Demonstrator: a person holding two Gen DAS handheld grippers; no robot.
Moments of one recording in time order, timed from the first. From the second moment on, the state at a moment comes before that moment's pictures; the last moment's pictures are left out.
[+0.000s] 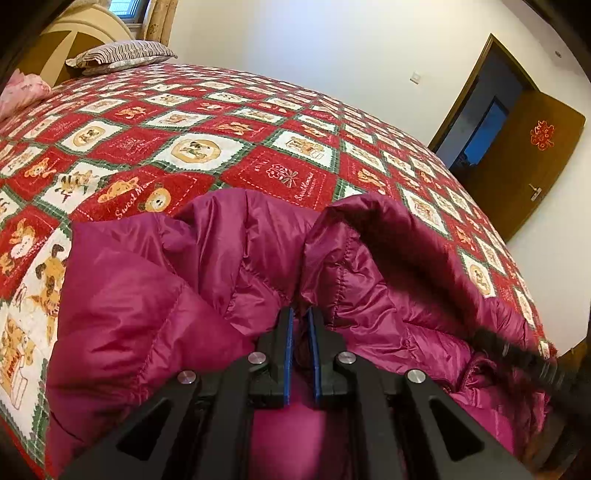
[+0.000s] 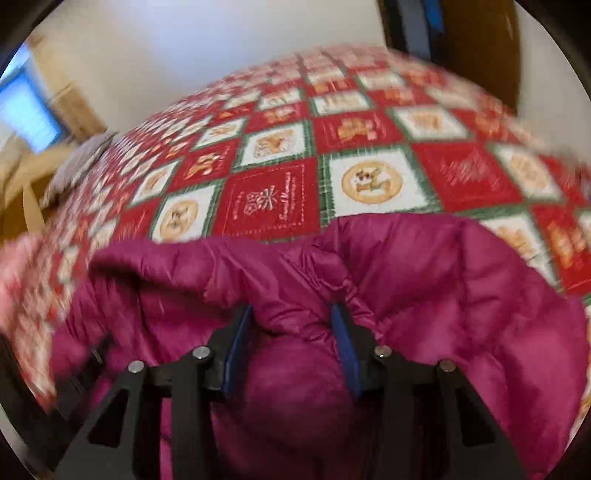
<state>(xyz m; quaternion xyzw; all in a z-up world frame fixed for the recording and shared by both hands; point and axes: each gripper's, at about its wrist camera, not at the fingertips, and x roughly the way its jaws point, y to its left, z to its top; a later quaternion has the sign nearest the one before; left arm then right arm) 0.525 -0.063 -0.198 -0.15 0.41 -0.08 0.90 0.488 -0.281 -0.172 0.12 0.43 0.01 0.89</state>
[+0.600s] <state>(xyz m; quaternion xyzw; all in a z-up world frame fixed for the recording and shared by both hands) 0.592 -0.122 -0.101 -0.05 0.39 -0.10 0.91 0.476 -0.274 -0.178 0.09 0.39 0.02 0.92</state>
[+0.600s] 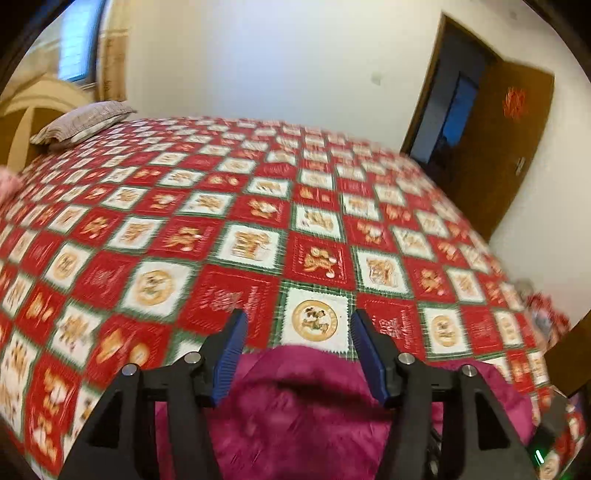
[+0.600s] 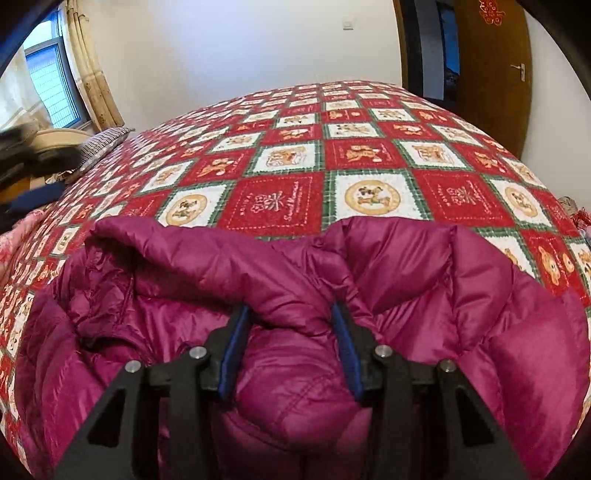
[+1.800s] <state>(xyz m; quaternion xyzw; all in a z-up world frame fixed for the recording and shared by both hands) 0.563 -0.122 -0.197 0.02 0.42 -0.04 0.91 0.486 -0.288 -0.182 0.08 0.39 -0.01 0.92</state>
